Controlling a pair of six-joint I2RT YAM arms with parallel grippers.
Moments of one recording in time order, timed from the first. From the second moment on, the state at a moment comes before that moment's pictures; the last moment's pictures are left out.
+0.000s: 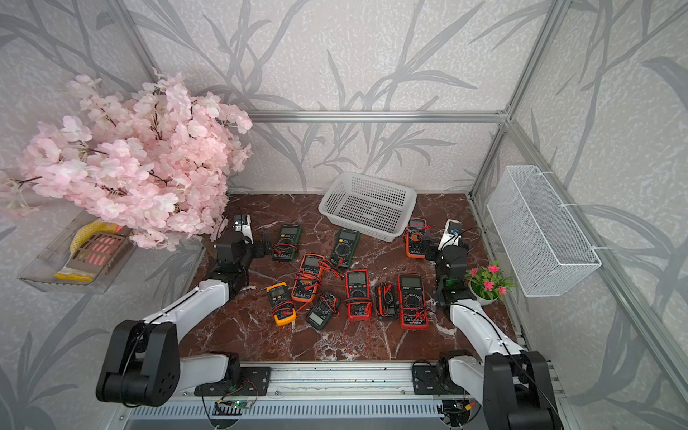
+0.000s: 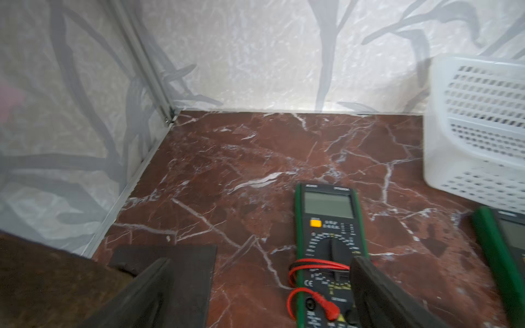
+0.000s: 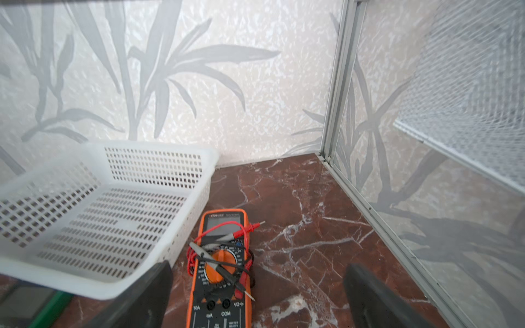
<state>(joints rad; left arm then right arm) -0.10 1.27 0.63 0.25 -0.18 -0.03 0.07 1.08 0.47 0.45 0.25 0.16</state>
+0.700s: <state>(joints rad) -0.42 1.37 1.07 -0.29 -0.15 -0.33 0.07 1.44 1.22 -0.63 0.10 0.37</state>
